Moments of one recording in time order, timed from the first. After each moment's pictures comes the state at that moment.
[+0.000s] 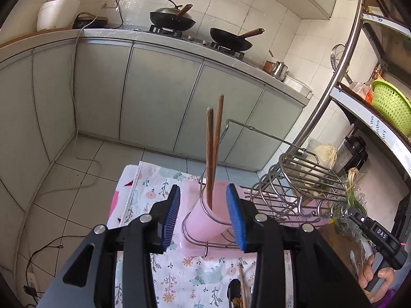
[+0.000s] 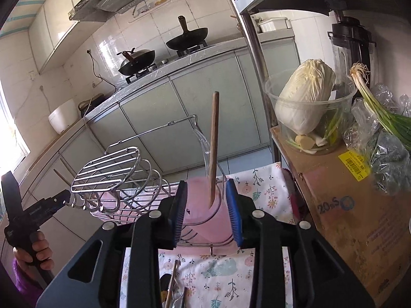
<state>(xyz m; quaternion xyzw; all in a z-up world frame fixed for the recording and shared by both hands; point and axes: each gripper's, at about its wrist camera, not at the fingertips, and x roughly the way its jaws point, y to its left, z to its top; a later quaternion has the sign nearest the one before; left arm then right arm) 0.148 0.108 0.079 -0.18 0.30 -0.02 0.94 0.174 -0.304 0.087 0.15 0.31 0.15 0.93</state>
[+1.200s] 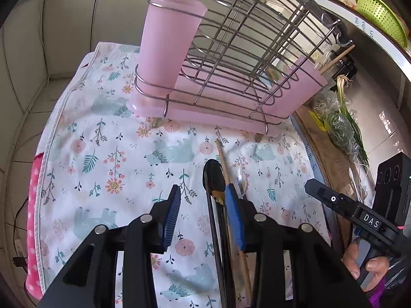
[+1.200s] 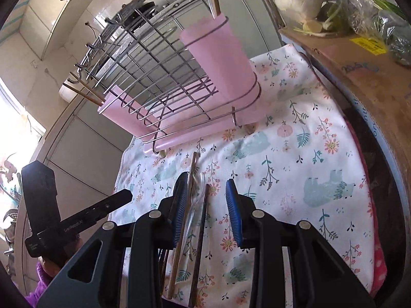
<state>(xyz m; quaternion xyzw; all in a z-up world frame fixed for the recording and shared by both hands) 0.089 0.022 -0.057 -0.16 0.47 -0.11 0.86 0.093 -0.273 -0.037 0.20 0.44 0.21 0.85</state>
